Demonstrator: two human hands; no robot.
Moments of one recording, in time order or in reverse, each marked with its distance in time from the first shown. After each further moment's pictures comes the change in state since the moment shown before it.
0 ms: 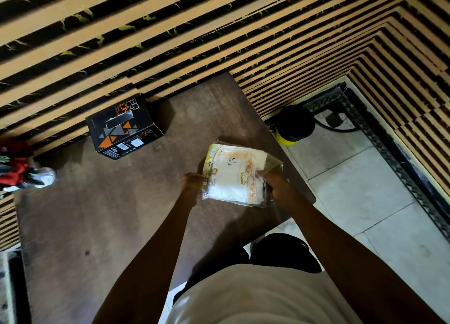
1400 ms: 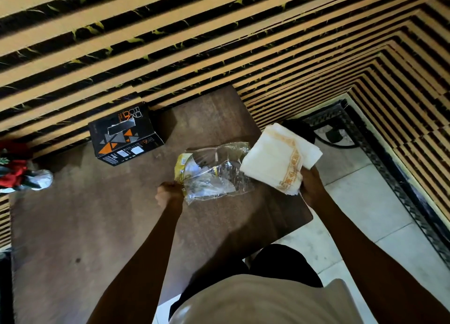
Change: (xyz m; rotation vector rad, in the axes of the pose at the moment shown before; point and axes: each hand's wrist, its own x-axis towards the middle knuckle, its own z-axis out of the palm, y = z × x) left_hand 0.029 -0.015 -0.038 -0.019 0.507 -0.135; right_hand 0.028 -0.029 -0.073 0.129 0.196 -0.230
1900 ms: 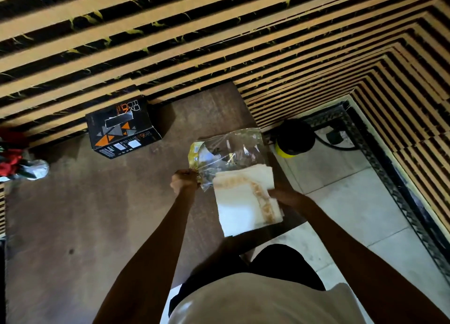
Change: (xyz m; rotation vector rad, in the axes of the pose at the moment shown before) left_hand -0.056 0.038 0.029 -0.211 -0.163 0.019; right_hand -0.015 0.022 0.016 -0.373 -0.575 0.147
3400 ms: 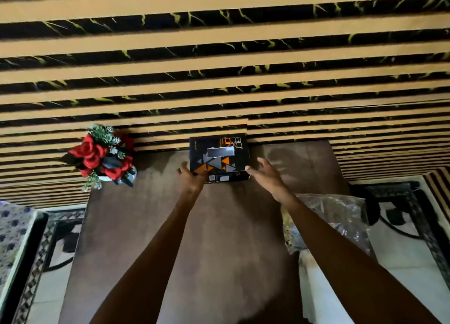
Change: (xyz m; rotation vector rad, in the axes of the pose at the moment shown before) left_hand 0.169 0.105 -0.203 0.104 -0.003 0.323; right_hand 0.188 -0.214 0.265 -0.520 0.222 -0.267
